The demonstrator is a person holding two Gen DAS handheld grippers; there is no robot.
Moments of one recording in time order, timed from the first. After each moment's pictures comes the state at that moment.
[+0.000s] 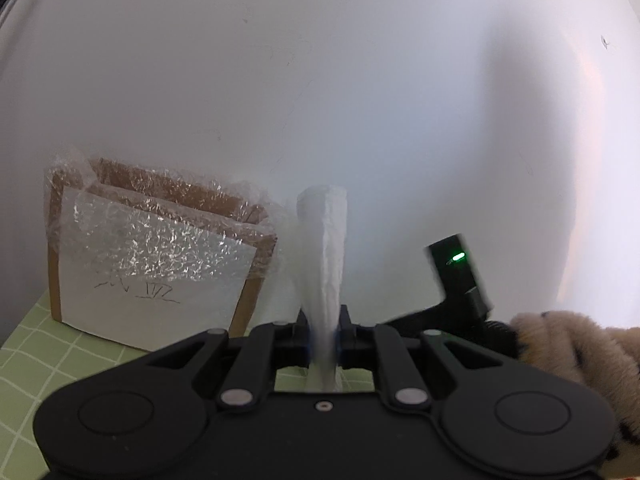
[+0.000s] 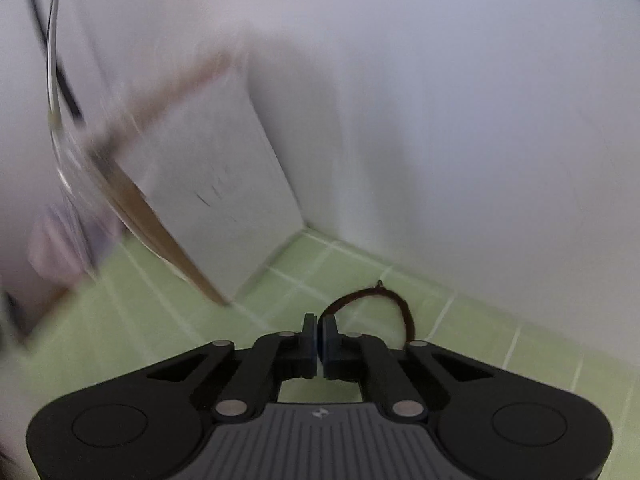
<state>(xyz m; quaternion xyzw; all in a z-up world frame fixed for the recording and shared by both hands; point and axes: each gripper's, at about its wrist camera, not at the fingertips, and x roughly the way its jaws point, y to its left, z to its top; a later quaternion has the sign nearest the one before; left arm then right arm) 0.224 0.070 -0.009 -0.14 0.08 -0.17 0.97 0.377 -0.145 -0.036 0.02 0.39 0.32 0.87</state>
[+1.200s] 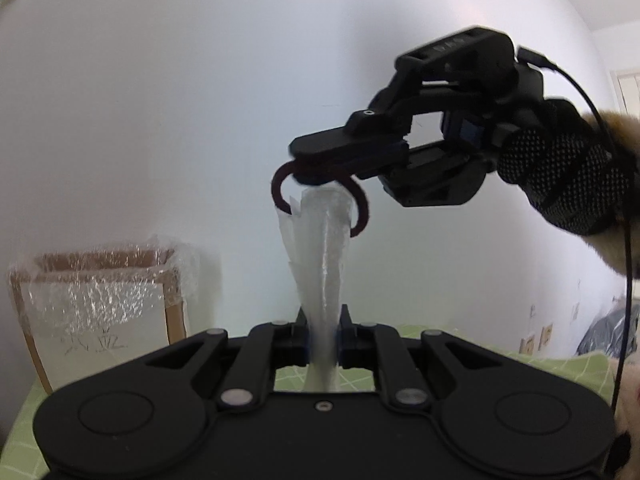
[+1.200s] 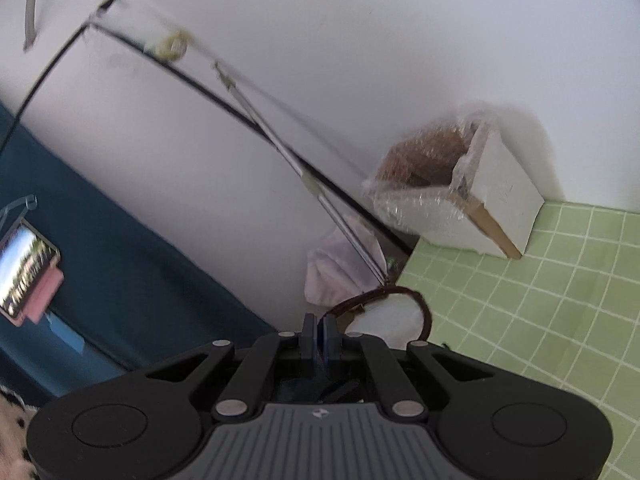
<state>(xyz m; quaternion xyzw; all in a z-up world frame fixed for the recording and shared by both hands) 0.155 0.006 -0.007 0.02 0.02 -0.22 0.98 0.242 -0.189 0.095 0.20 0.41 0.53 0.72</state>
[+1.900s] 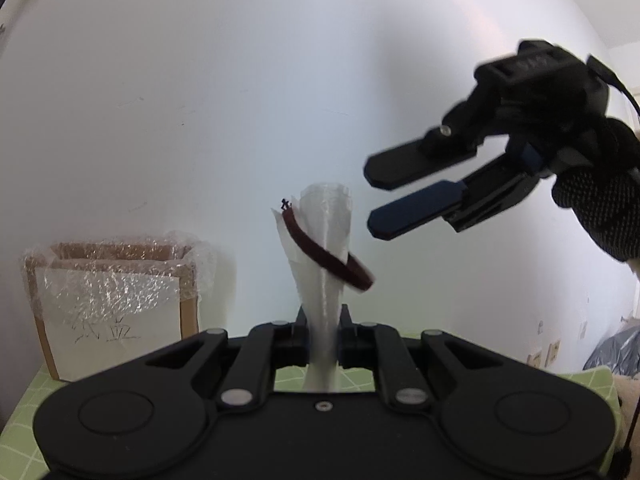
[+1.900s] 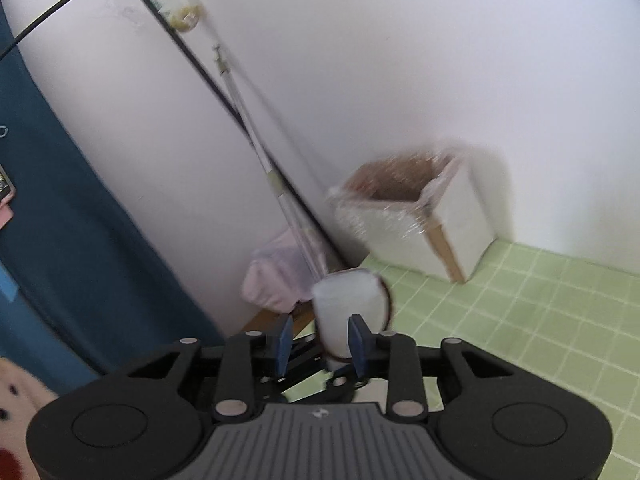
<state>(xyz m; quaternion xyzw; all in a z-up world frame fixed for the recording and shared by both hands) 0.154 0.014 -0.014 -0.01 0.01 -0.20 0.98 0.195 -0.196 0.102 0.11 0.33 0.47 0.81</state>
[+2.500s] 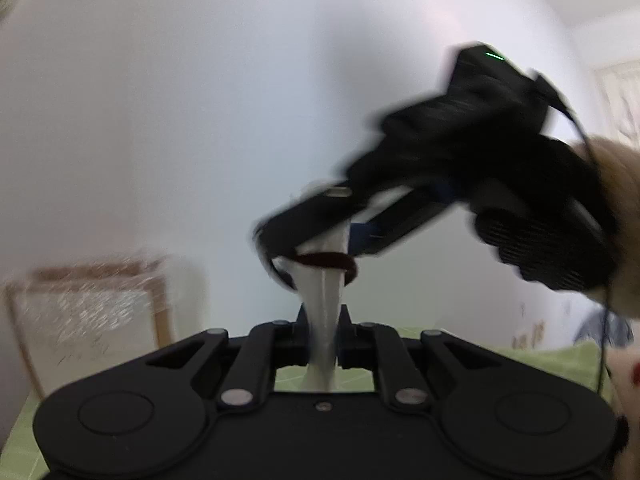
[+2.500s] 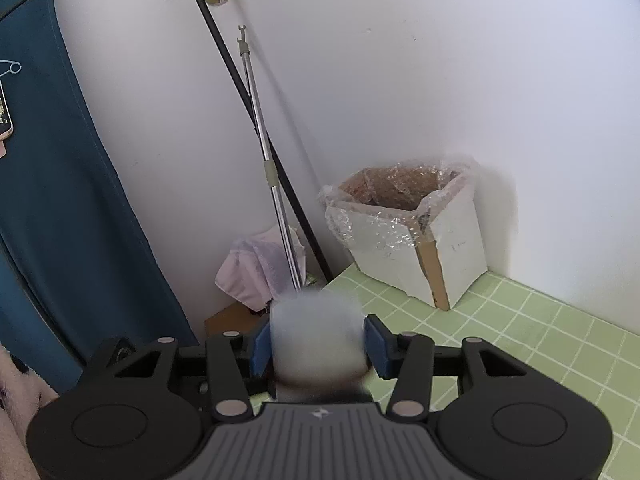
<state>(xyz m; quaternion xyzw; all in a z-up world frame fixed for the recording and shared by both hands) 0.139 -0.004 -0.019 0.06 -0.01 -0.25 0.97 0.206 -0.178 0.080 0.03 0.28 0.49 0.83</state>
